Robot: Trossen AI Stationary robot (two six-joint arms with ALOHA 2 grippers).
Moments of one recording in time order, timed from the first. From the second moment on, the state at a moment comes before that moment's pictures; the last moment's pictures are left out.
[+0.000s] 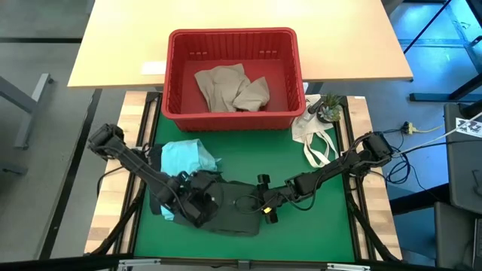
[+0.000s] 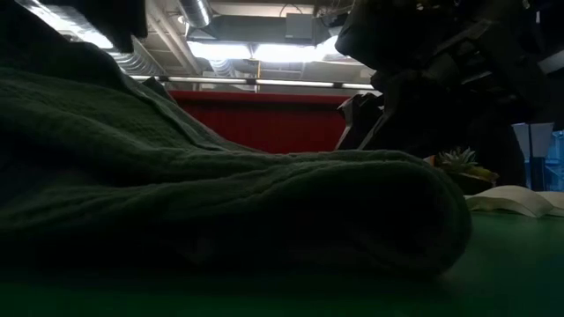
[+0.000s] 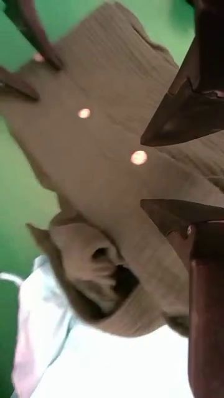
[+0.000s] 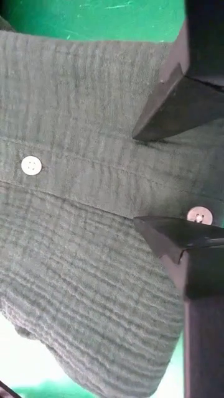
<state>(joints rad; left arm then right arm) -0.59 1.68 1.44 -1.15 -0.44 -1.40 0.39 1.81 0.93 0.11 0.17 0.13</state>
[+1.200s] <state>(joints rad) -0.65 1.69 1.51 -1.44 -0.40 -1.41 0.39 1.81 1.00 0.10 0.14 0.08</state>
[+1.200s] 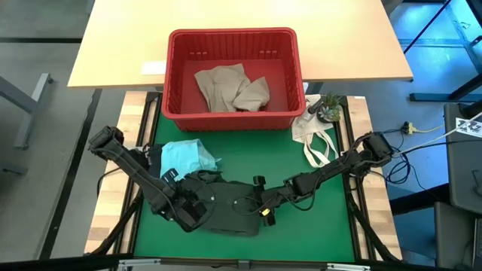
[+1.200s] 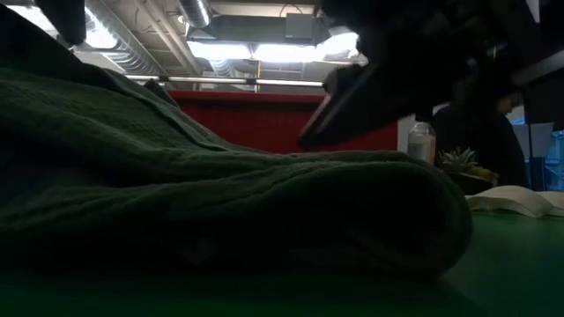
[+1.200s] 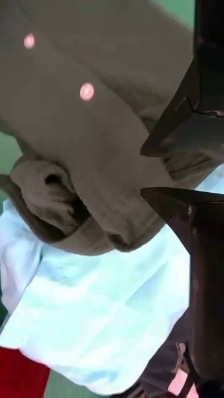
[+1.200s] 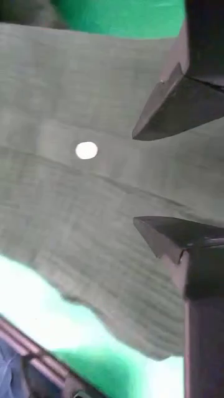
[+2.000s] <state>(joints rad) -0.73 1.69 1.57 -1.11 -0.19 -1.70 0.39 1.81 1.11 -0.04 0.14 -0.03</state>
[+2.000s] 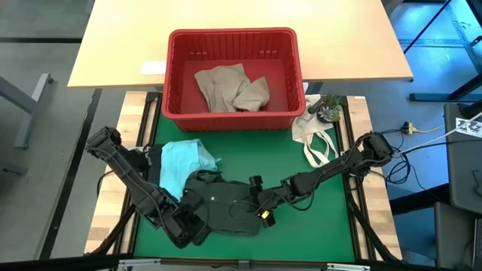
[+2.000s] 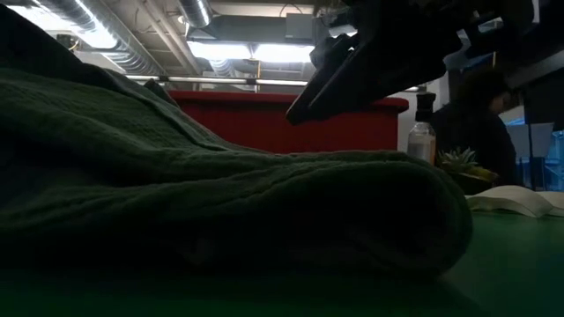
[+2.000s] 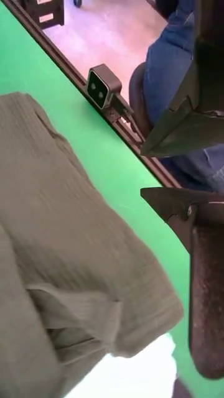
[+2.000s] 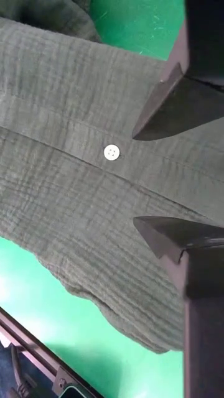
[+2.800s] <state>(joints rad) -0.64 1.69 1.50 -1.11 -0.22 -1.82 0.39 1.81 1.11 -0.04 0.14 -0.04</state>
